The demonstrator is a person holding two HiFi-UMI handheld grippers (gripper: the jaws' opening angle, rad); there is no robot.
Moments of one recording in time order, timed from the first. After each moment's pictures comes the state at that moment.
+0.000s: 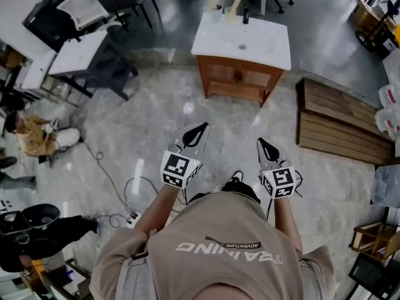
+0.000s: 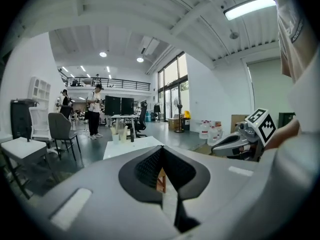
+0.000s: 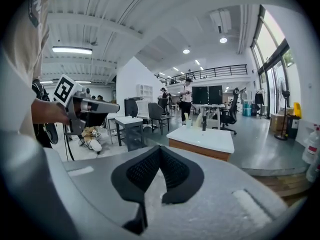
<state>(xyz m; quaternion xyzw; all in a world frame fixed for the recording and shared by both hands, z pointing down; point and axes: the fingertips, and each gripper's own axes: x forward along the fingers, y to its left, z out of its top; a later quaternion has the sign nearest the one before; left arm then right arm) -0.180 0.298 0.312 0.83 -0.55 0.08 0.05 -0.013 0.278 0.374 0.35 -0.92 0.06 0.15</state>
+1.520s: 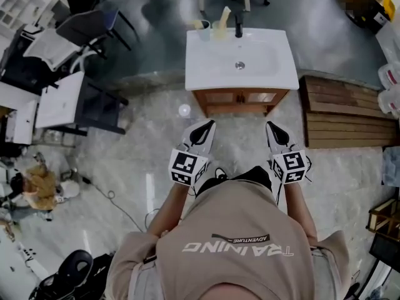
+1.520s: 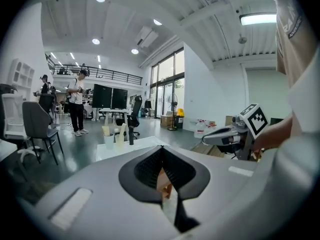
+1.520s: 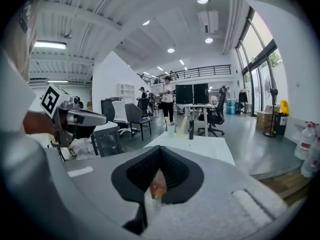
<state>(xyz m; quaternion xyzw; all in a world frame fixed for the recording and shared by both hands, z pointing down) -0.268 0.048 0.319 0.86 -0.49 0.09 0.08 -0.098 0.022 0.352 0.44 -0.89 0.08 0.14</state>
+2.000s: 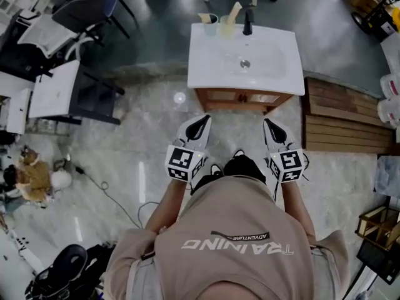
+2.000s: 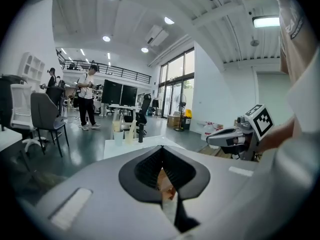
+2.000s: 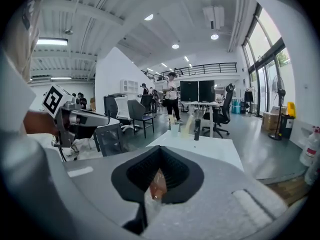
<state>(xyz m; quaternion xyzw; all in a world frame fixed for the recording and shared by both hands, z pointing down) -0.307 0.004 0.337 0.85 -0.52 0.08 0.11 -0.135 -0.021 0.361 0.42 -0.89 0.08 0.16</state>
